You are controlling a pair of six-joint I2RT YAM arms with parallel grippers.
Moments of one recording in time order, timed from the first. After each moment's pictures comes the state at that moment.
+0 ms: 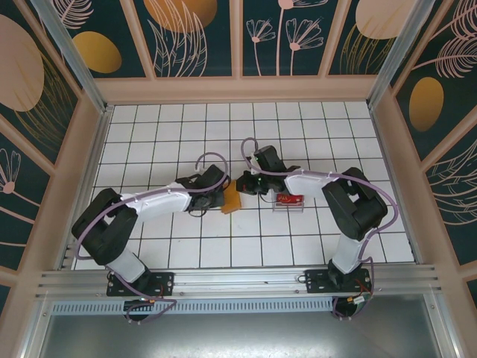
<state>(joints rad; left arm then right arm) -0.76 1.60 0.87 -0.44 -0.20 -0.81 0.64 1.78 0.96 -0.04 -0.49 0.71</state>
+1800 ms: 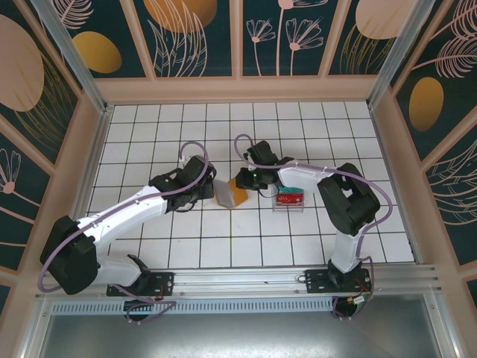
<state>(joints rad) -0.73 1.34 0.93 -0.57 -0.23 -0.76 0.66 1.85 1.11 -0.24 -0.31 0.60</state>
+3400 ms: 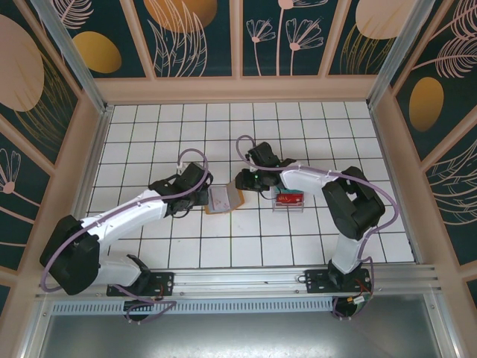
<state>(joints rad) -0.70 1.35 0.83 -0.54 -0.25 -0.70 0.67 1.80 1.08 -0.26 -0.27 0.62</state>
